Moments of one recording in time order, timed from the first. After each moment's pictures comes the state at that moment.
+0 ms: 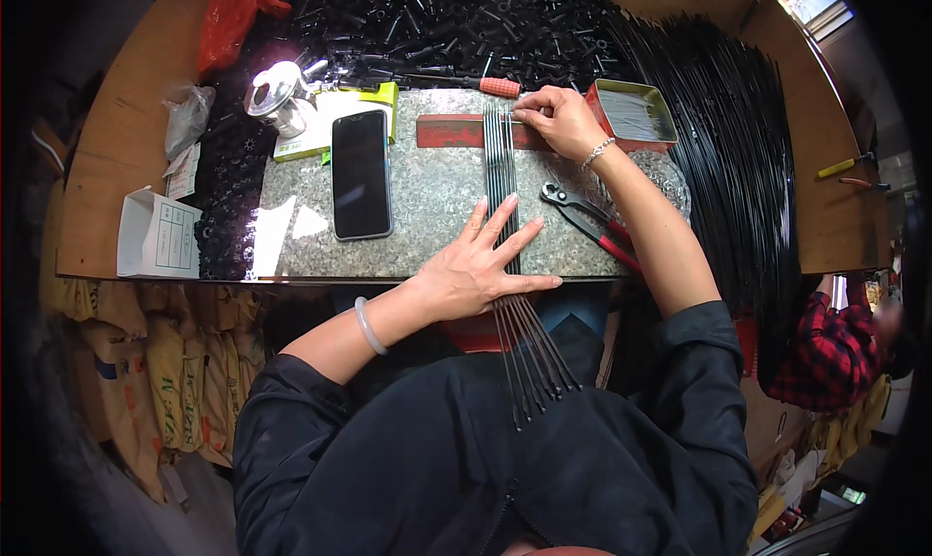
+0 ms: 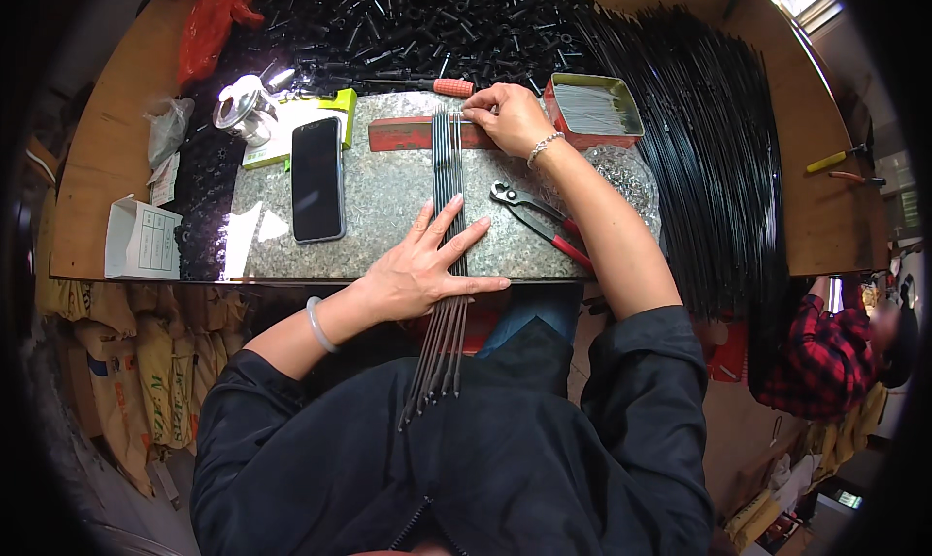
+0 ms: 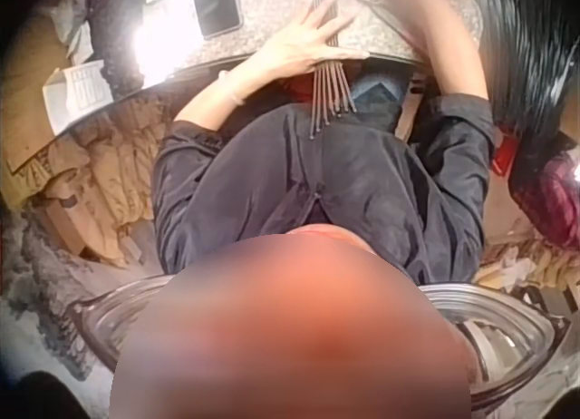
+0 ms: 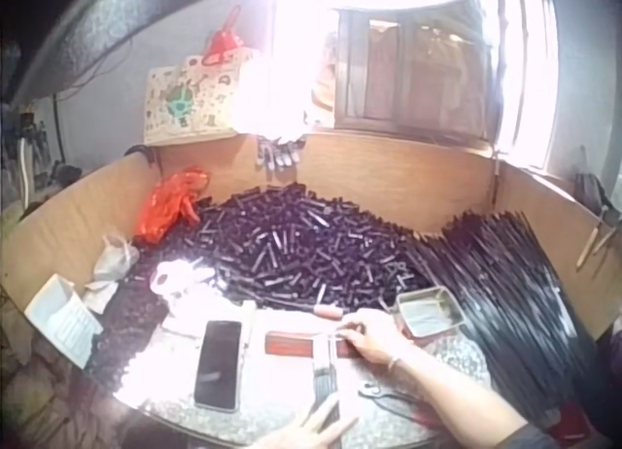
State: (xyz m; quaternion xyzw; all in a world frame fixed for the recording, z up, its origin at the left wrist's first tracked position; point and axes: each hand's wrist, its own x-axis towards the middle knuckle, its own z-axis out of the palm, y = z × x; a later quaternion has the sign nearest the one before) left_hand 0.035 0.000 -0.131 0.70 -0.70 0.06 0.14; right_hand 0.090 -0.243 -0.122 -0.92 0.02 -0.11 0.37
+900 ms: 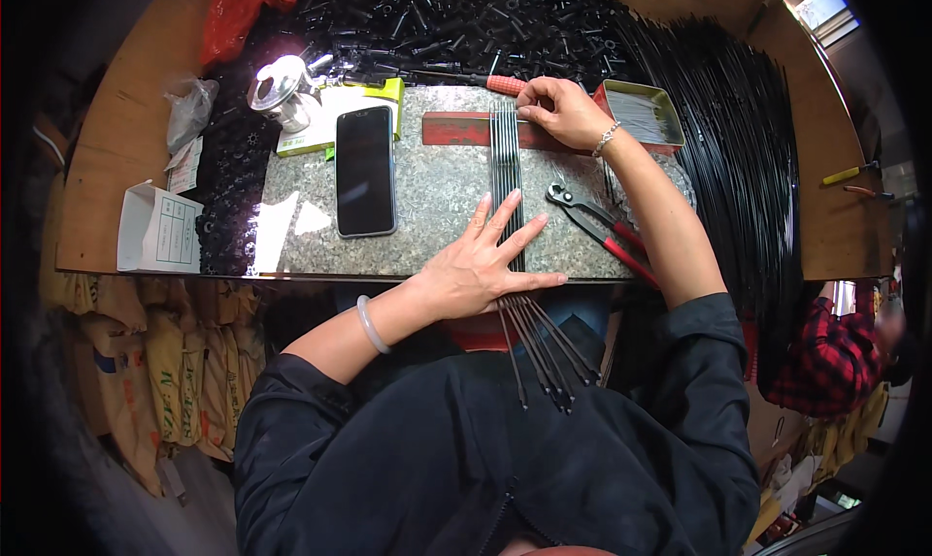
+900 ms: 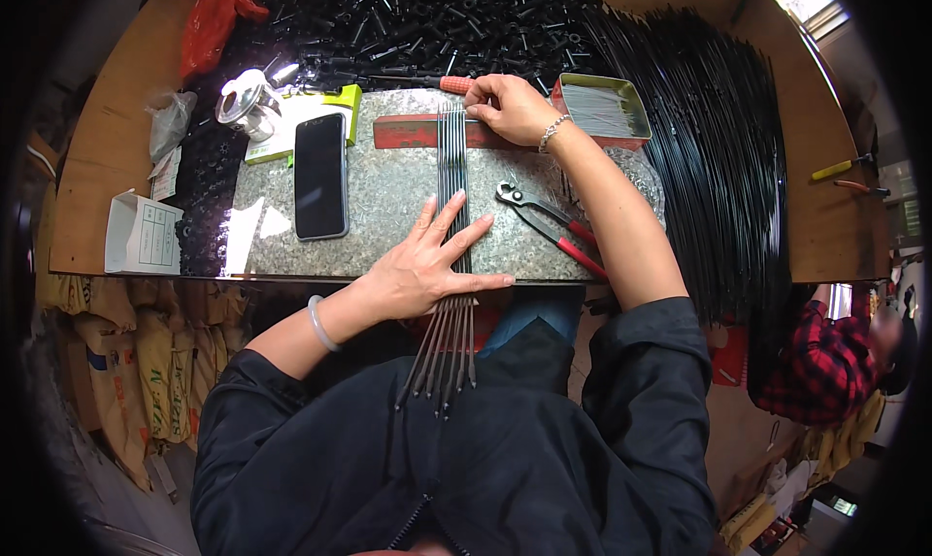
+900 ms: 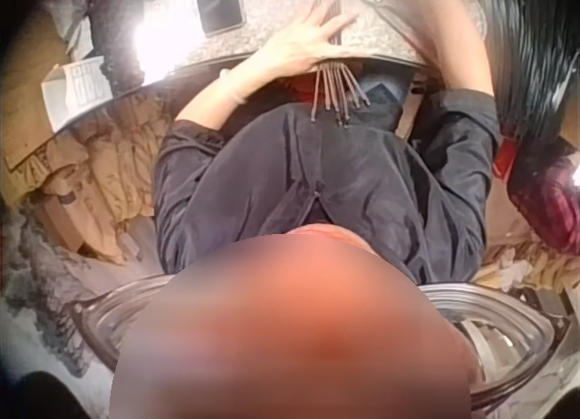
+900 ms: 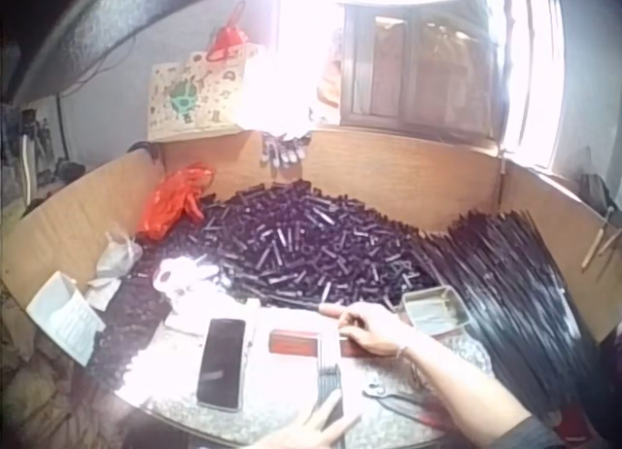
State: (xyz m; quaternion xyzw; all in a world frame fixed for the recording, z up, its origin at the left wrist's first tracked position) left_hand 0.037 0.000 -0.128 0.71 -0.69 0.06 0.13; right_hand 0.103 -0.251 -0.109 -0.93 -0.08 -0.01 0.37
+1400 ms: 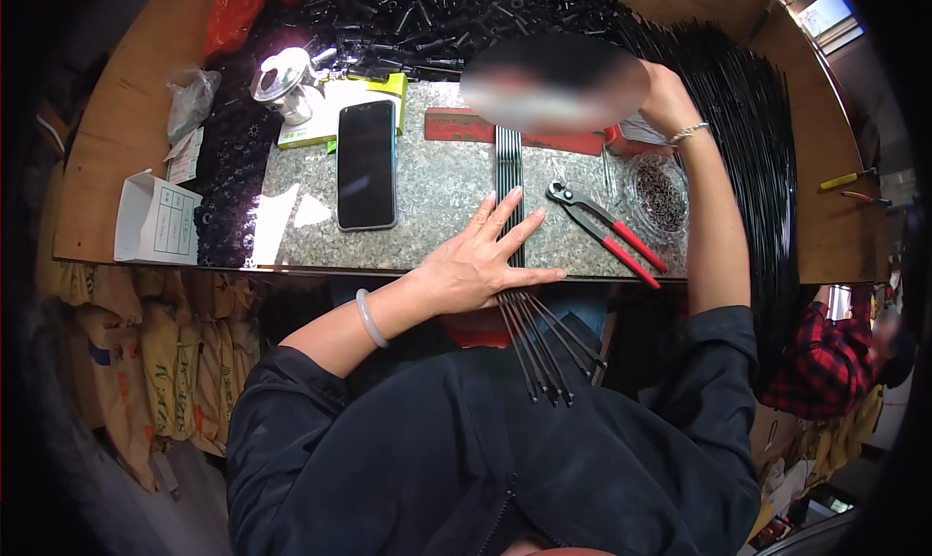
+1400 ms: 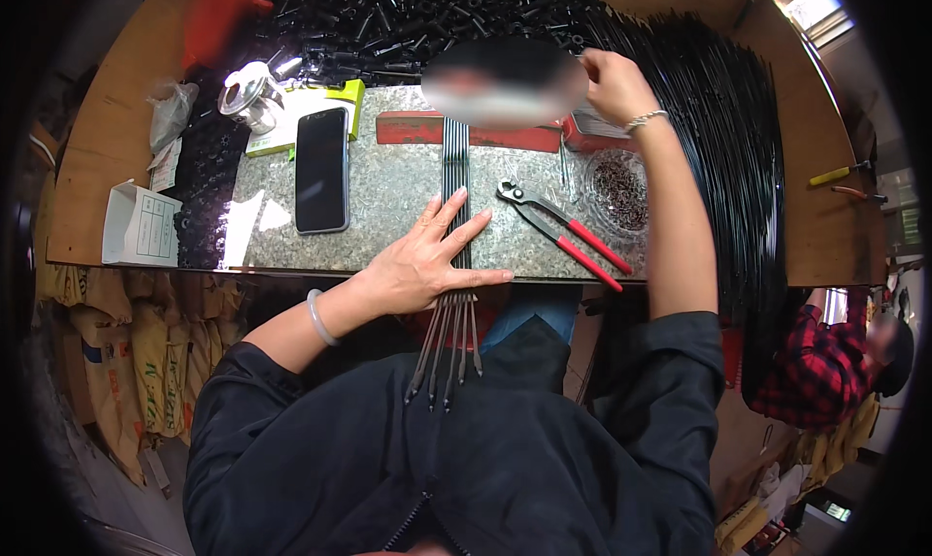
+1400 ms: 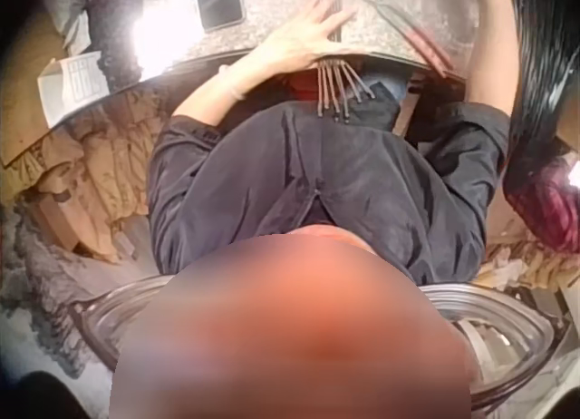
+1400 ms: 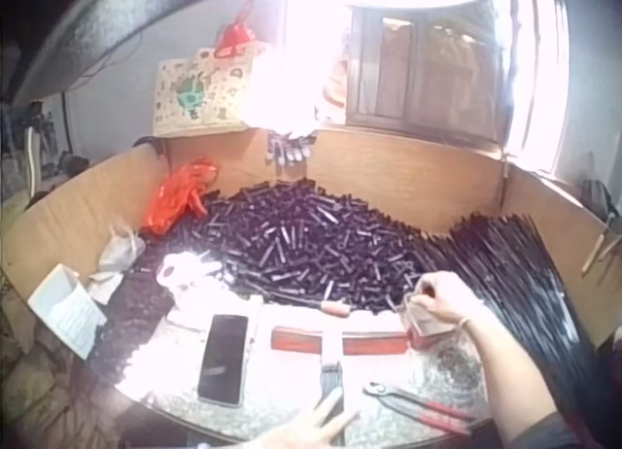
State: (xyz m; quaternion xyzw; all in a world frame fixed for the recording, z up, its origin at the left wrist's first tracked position) left_hand 0.037 0.001 -0.129 0.70 -0.69 0.04 0.17; right_hand 0.066 -0.327 -0.054 -0.97 0.08 -0.10 0.18
